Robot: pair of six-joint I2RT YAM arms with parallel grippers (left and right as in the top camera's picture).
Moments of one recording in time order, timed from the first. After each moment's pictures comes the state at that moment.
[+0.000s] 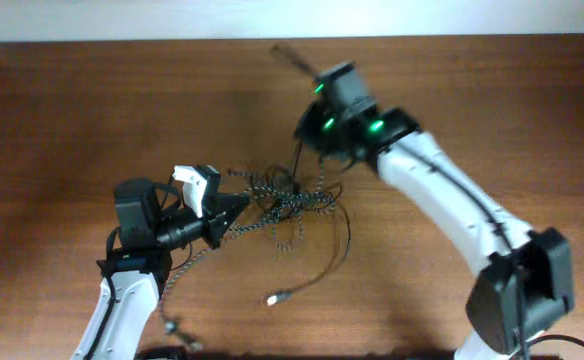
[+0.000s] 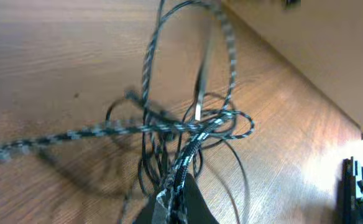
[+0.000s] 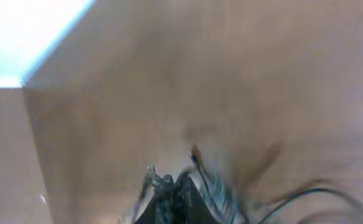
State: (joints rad) left arm 0.09 1.20 0.49 0.03 0.98 0.12; right arm 0.49 1.83 1.60 -0.63 -0.15 0.99
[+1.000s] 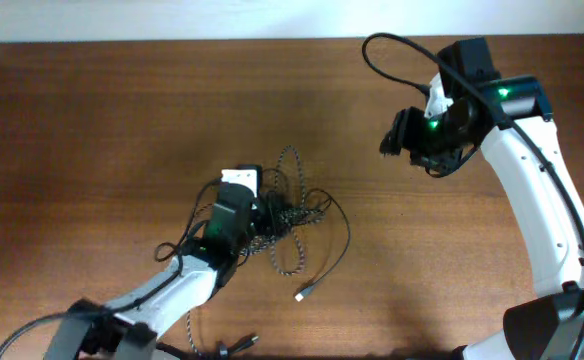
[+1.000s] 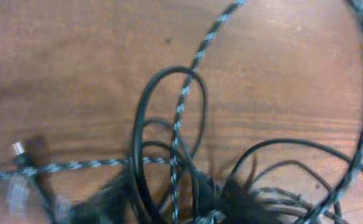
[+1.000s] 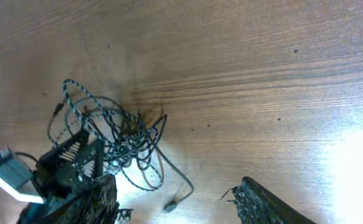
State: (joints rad) left arm -0.42 1.43 0.49 0.26 0.03 -0.44; right arm 0.17 1.70 1.70 -1.27 -0.31 0.48
